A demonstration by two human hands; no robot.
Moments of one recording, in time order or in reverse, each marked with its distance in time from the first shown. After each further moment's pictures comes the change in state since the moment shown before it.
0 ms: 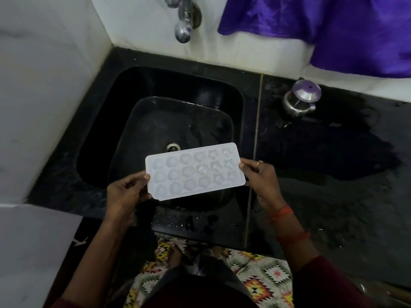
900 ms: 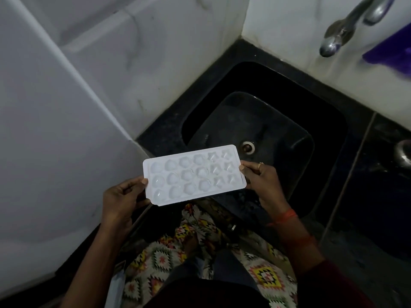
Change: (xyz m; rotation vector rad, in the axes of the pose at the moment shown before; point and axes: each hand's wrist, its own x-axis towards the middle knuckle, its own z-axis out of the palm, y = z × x) left_hand -0.055 -0.042 -0.217 -0.261 0.386 -0.041; right_hand -0.068 -0.024 0.201 -0.195 -0.427 -0.088
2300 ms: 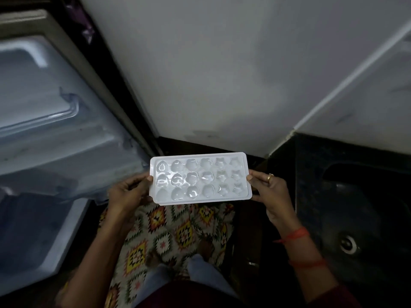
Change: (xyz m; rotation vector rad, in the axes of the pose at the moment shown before) left_hand -0.201 -0.152 -0.131 -0.544 0.894 -0.115; right_hand -0.069 -0.015 0.173 -0.354 -0.936 -0.037
